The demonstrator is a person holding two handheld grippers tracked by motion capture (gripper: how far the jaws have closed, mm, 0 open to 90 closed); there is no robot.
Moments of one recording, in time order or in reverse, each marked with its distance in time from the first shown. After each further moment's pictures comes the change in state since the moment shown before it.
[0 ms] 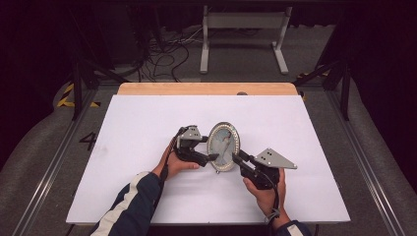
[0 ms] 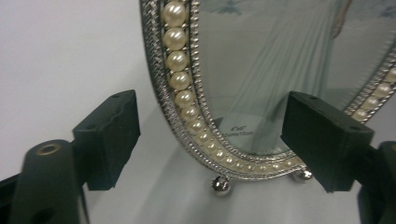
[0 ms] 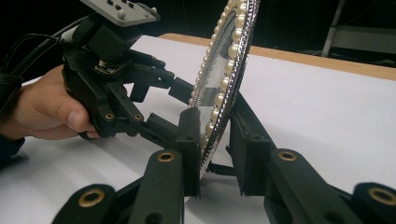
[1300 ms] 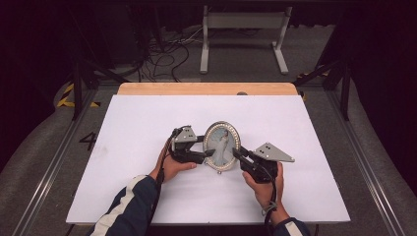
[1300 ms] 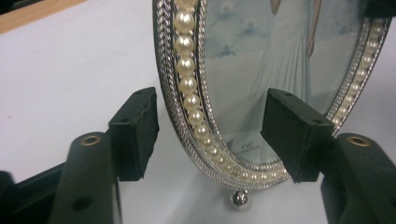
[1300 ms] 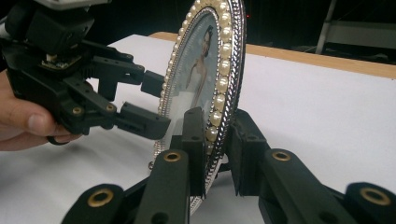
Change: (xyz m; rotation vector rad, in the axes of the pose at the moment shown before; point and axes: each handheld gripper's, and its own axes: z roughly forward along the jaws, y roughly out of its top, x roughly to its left) left arm -0.008 0.001 -0.018 -0.071 0.086 0.006; right arm -0.008 0.004 0.013 0.015 -0.019 0.015
